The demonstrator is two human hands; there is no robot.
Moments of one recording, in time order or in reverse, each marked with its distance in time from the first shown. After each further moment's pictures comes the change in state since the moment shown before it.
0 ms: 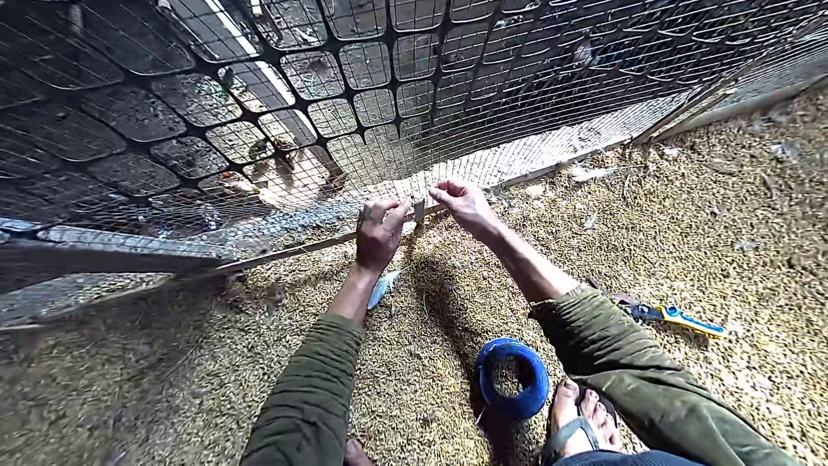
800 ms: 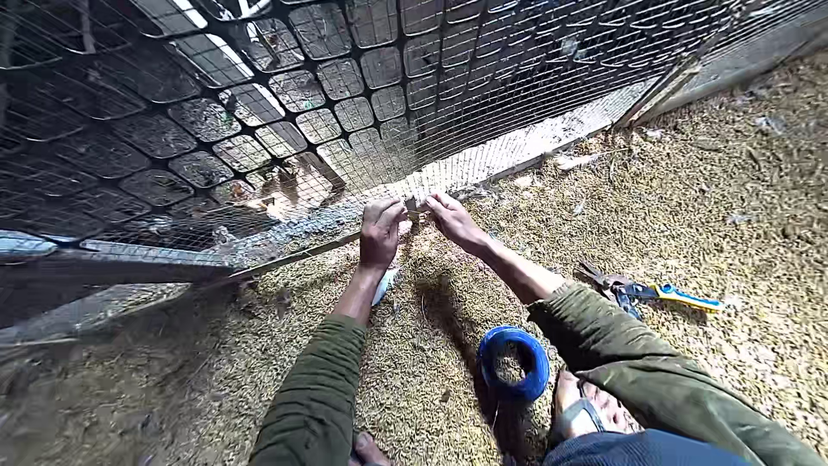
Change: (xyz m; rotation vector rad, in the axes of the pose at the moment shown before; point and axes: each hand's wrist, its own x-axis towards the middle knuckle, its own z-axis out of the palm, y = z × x) left_hand 0.004 0.016 -0.004 -0.141 -0.012 -0.051; right_hand -0.048 0.011 0.014 0.139 -0.097 -0.033
